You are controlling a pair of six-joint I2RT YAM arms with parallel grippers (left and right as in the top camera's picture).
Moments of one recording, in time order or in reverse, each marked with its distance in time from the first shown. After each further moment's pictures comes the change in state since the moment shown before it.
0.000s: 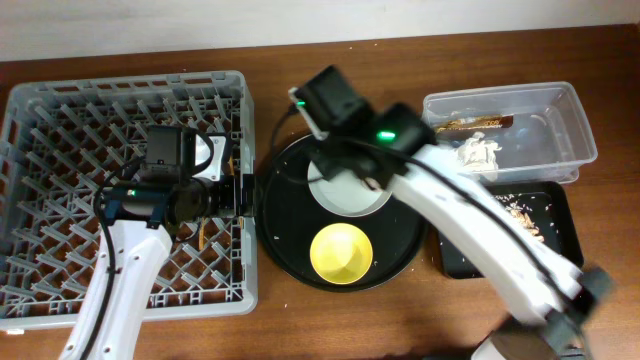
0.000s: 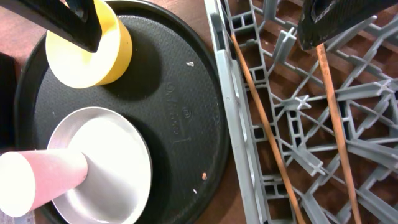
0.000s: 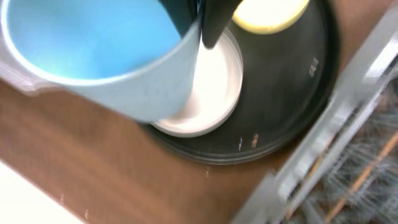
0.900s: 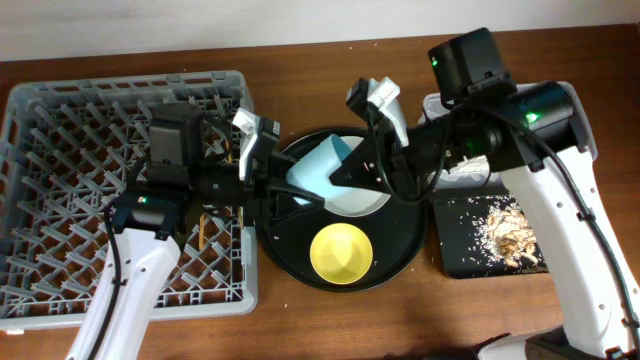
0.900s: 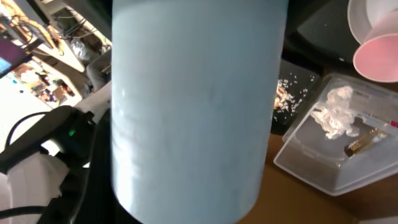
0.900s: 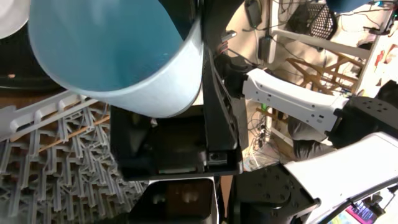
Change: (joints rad) left arm -0.083 -0.036 0.000 0.423 1.133 0.137; right arm -0.333 -0.141 0.024 -0.223 -1.273 -0.443
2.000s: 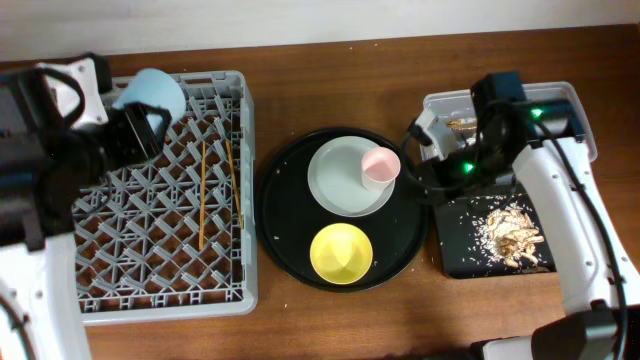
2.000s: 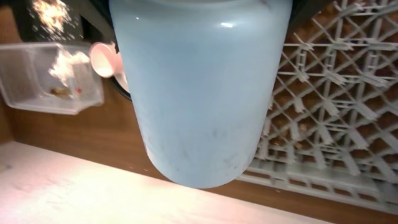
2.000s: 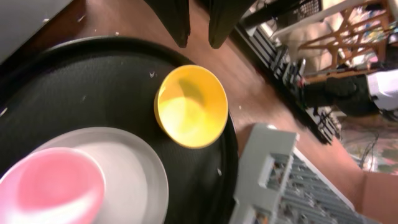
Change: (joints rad) left arm 0.362 0.059 0.650 -0.724 -1.039 -0.223; right arm -0.278 -0.011 -0.416 -0.012 0.404 0.055
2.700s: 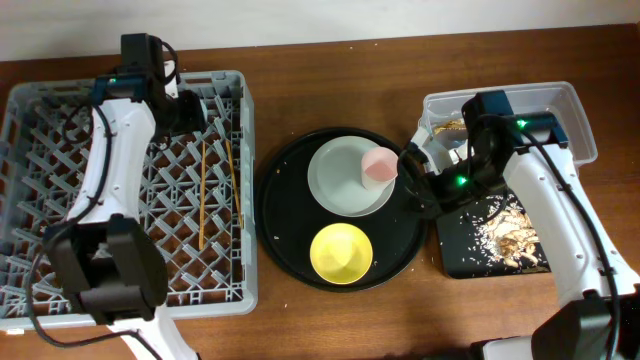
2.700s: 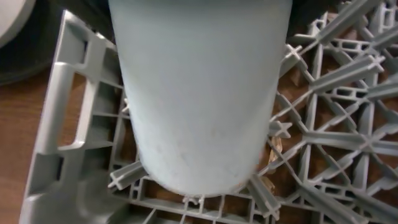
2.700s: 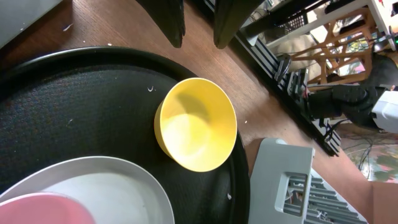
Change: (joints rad) left arm -0.116 0.621 0.015 0.211 -0.329 0.006; right arm 0.000 0.000 -0.122 0.048 0.003 0.000
